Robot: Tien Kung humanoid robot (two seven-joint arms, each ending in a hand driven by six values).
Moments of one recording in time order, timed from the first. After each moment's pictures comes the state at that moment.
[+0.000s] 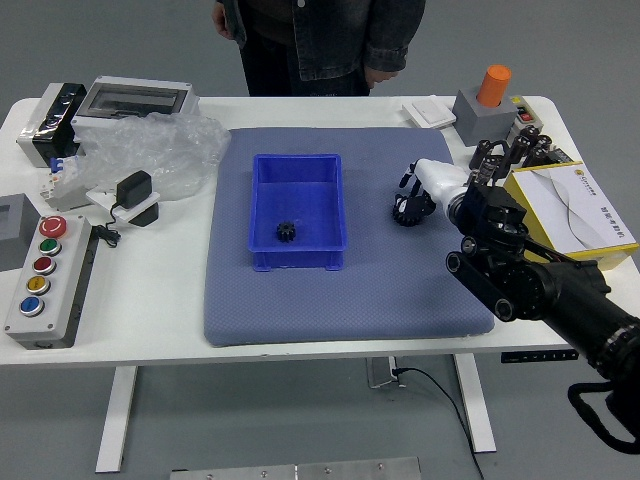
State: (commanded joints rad) left arm -0.06 0.07 -1.40 -0.18 1.19 -0.08 0.14; right arm 0.78 -0.12 0.75 0.71 -1.92 -0.05 -0.27
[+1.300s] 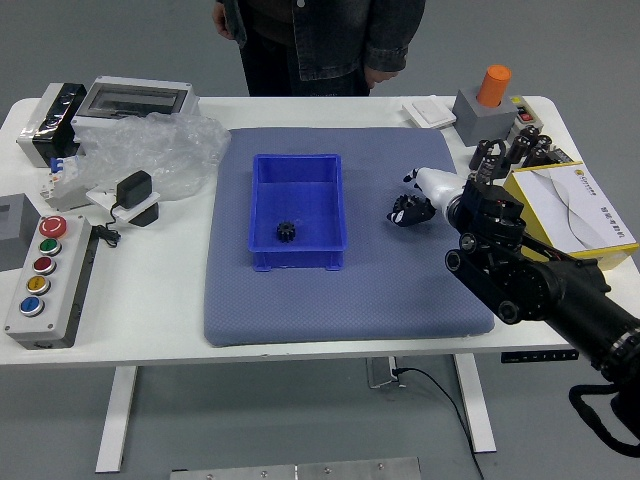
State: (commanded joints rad) left arm -0.06 0.07 -1.40 -0.18 1.20 -0.08 0.14; right arm 0.76 -0.13 0.77 0.80 -1.93 0.08 -0.40
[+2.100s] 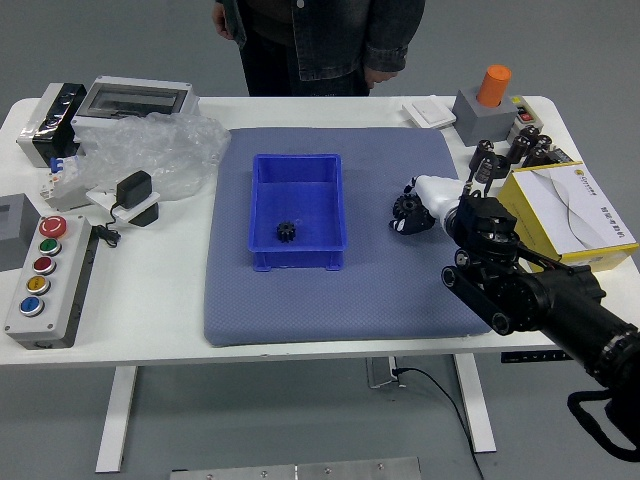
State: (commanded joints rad) left arm -0.06 0.07 -1.40 -0.18 1.20 -0.08 0.14; right arm 0.76 -0.11 0.71 0.72 -1.98 -0.02 -0.35
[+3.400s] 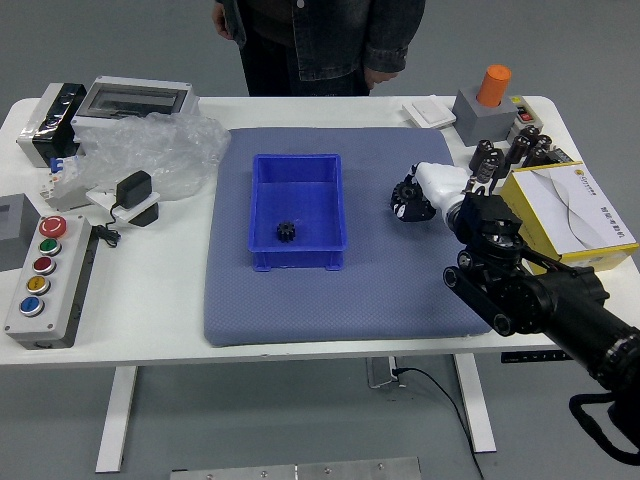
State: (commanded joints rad) left arm -0.06 0.07 -1.39 -0.18 1.20 -0.08 0.14; right arm 0.74 -0.13 0.76 0.79 -2.03 -0.11 -0.32
